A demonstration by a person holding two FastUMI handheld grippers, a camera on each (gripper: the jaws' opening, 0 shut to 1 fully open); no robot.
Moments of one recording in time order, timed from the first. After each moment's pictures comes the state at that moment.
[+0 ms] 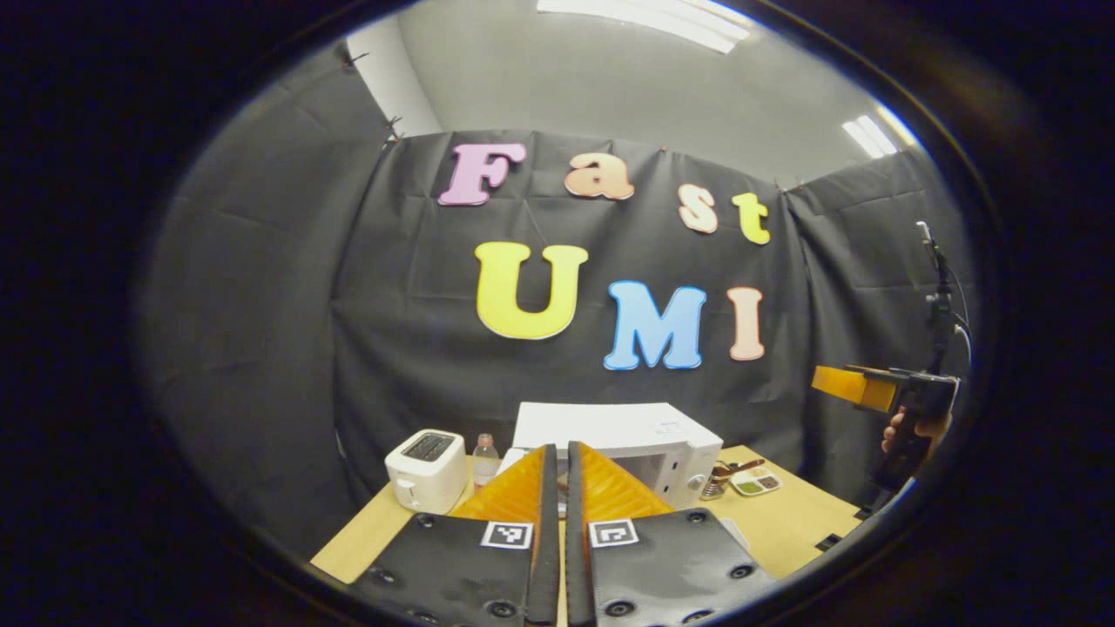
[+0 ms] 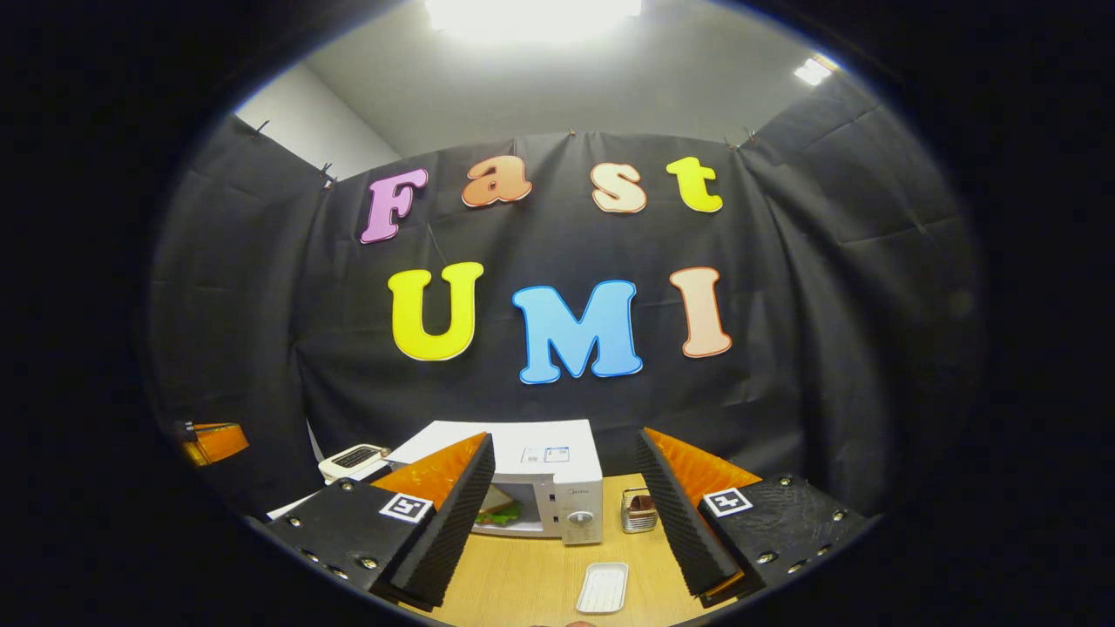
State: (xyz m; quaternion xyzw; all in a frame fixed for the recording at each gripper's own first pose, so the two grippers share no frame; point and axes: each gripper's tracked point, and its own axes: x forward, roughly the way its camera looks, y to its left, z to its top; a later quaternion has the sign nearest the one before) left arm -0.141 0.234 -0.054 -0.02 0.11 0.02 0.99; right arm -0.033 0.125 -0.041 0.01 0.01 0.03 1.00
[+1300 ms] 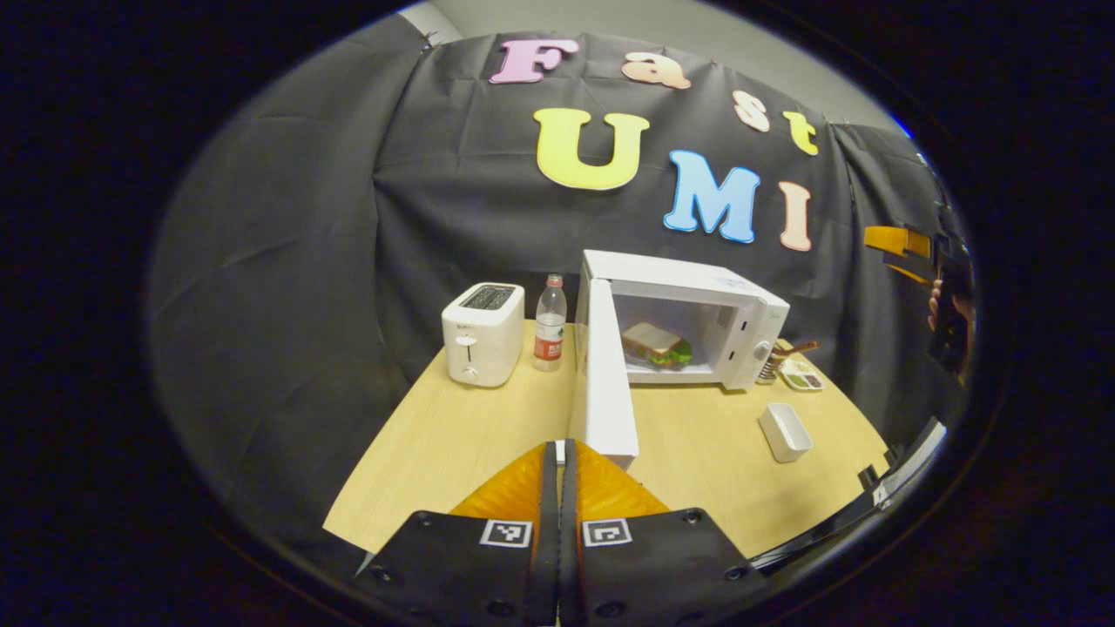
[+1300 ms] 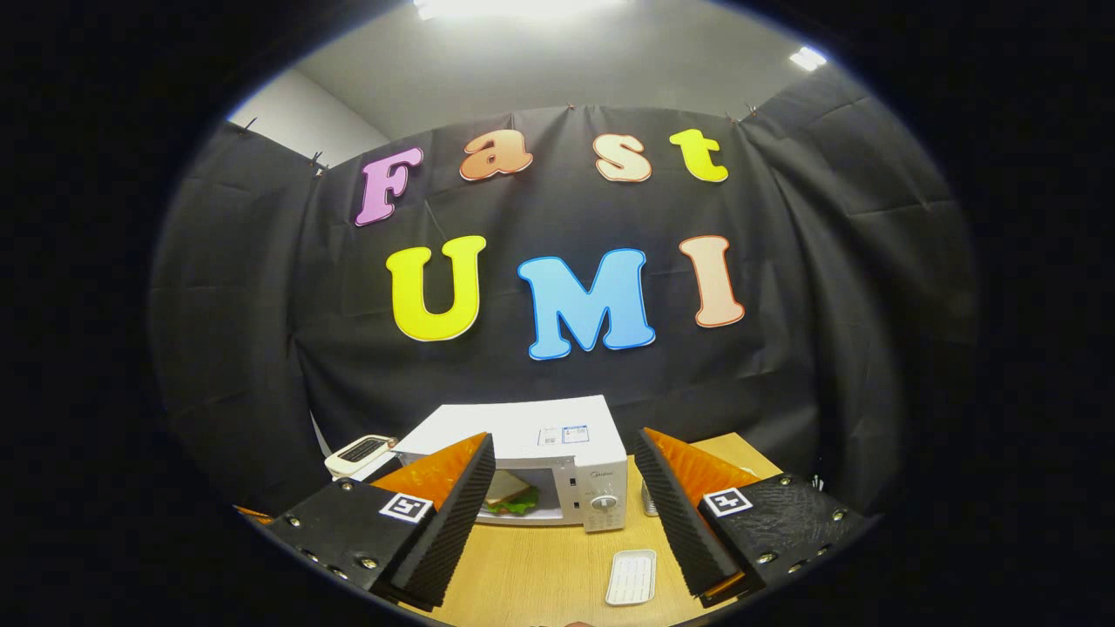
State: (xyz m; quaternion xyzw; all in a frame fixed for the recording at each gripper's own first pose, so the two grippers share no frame) left arm -0.224 0.334 -0.222 -0.03 0.31 0.06 0.95; right arm -0.013 0.142 -0.065 0.03 0.05 0.03 1.00
